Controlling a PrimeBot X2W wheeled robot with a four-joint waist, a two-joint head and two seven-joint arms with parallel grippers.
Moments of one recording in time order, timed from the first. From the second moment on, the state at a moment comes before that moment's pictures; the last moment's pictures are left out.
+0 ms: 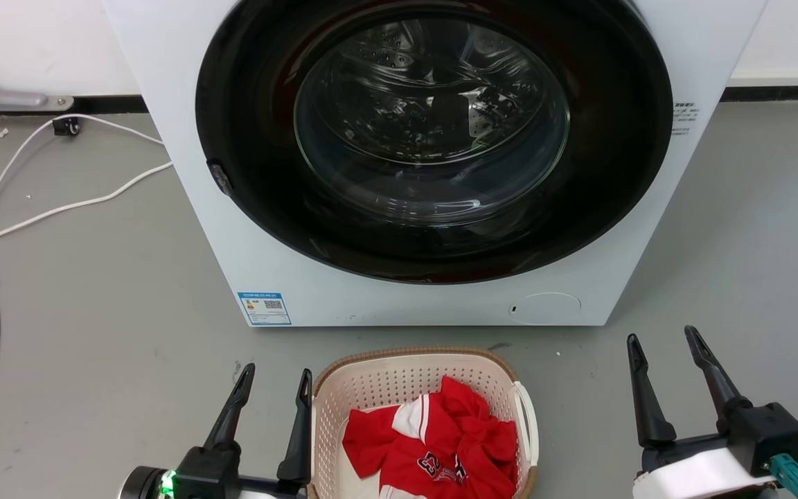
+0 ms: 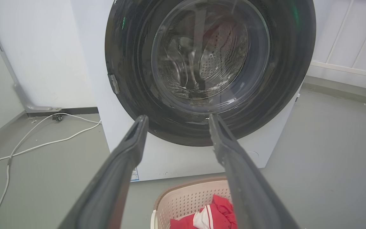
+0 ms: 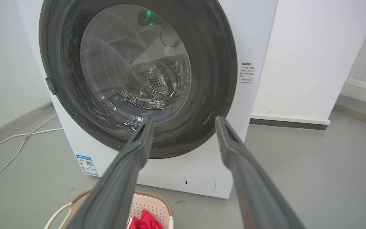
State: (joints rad) left arm 0.12 0.05 -0.15 0.00 -0.08 -0.04 -0.26; right arm 0.05 -0.05 0.02 0.06 0.02 0.13 -0.26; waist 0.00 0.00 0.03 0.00
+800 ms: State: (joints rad) left arm -0.22 0.05 -0.07 0.27 -0.11 -0.09 -0.26; right arm -0.27 -0.05 0.06 0.25 -0.03 0.13 -0.25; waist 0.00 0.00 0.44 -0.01
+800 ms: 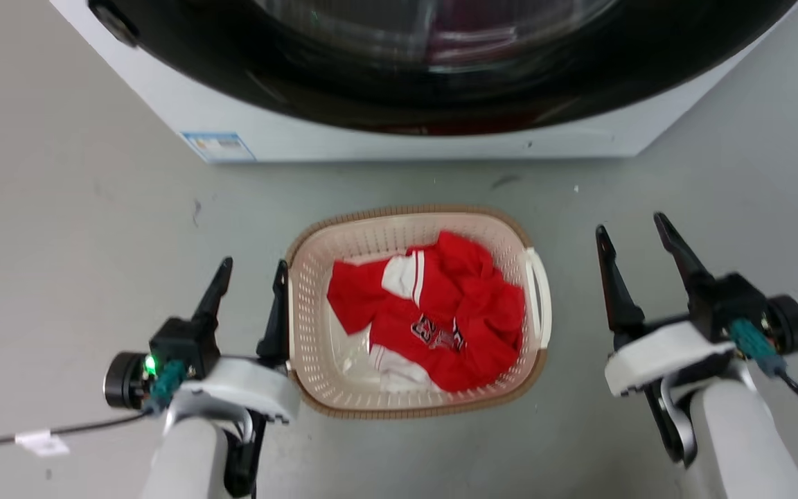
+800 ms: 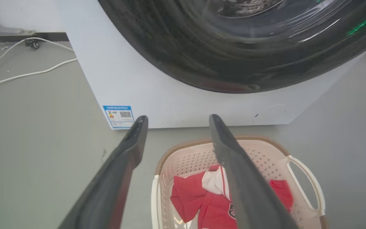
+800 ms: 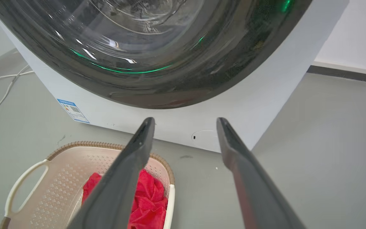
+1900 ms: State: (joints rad) left arm -0.87 0.17 -0.50 1.06 -0.45 -0.13 0.00; right arm -0.89 -0.05 0.13 1.06 0.08 0.13 0.13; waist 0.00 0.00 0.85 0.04
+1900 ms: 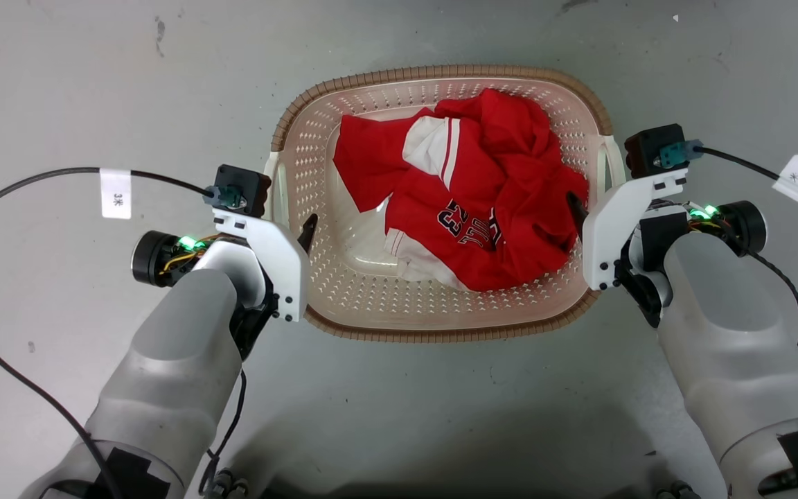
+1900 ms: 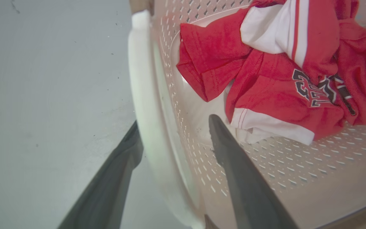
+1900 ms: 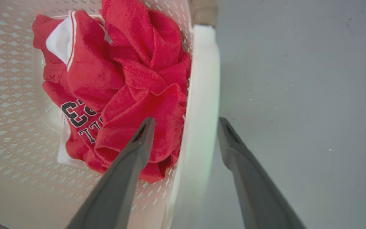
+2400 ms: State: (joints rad) left arm -0.91 0.22 -0.71 1.05 -0.66 -0.13 0.08; right arm -0.99 -0.05 0.15 1.21 0.09 0.13 0.13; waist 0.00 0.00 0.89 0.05
